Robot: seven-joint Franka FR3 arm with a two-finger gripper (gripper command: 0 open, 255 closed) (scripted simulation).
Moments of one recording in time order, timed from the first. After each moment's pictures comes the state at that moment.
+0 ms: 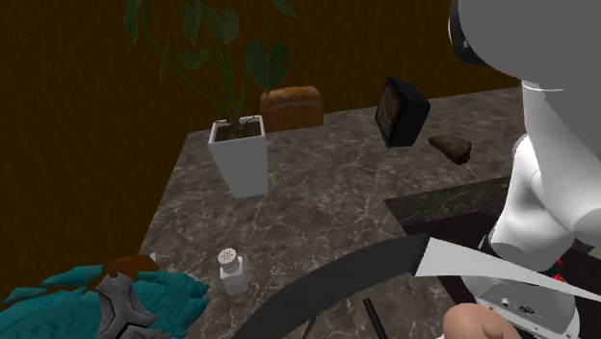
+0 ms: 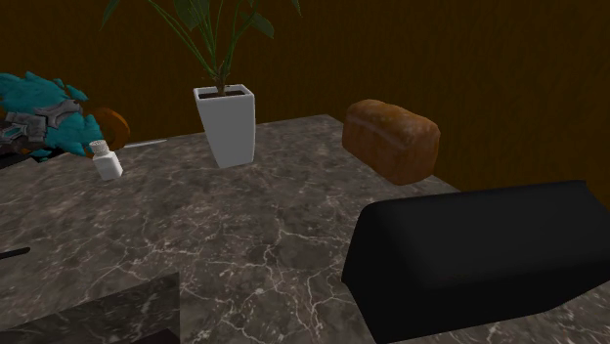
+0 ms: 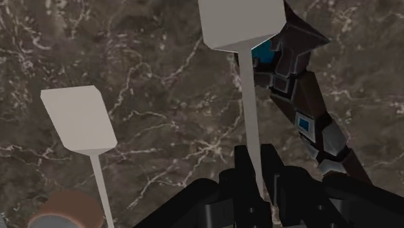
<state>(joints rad) 0.48 0.43 1.14 -1.79 -0.47 1.90 2.39</state>
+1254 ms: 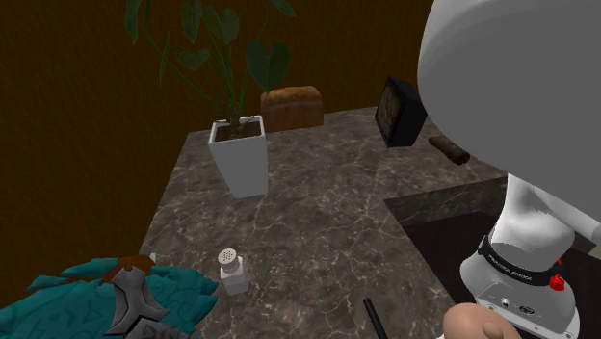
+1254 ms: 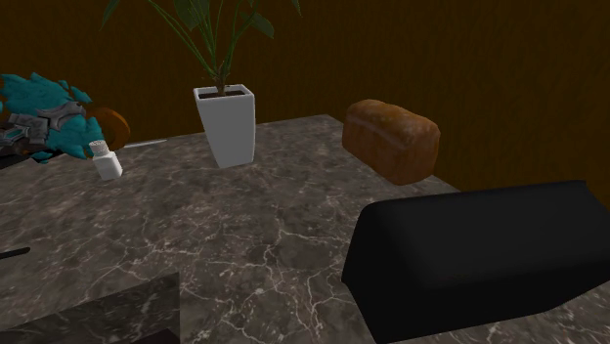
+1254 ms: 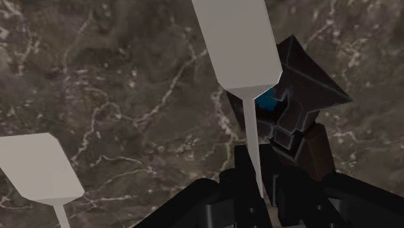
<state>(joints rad) 0.65 0.56 1.03 -1.74 -0.61 1.93 2.49</state>
